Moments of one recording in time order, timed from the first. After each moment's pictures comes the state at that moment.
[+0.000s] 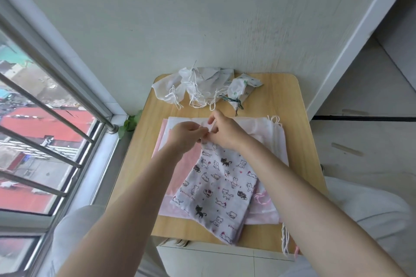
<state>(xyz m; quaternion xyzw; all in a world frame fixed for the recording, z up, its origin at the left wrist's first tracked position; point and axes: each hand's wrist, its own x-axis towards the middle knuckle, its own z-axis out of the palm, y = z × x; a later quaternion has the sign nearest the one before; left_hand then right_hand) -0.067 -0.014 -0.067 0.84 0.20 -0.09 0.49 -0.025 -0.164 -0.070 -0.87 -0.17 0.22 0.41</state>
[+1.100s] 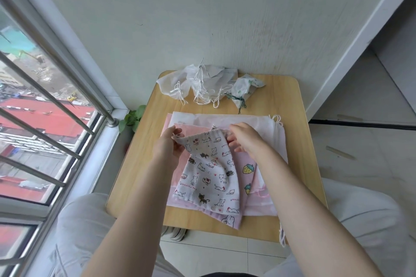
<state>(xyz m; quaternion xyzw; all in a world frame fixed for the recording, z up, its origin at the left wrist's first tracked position) -0.102 0.018 -0.100 0.41 0.43 0.03 0.80 -0.039 -0.189 -0.094 -0.77 0.09 0.27 0.57</state>
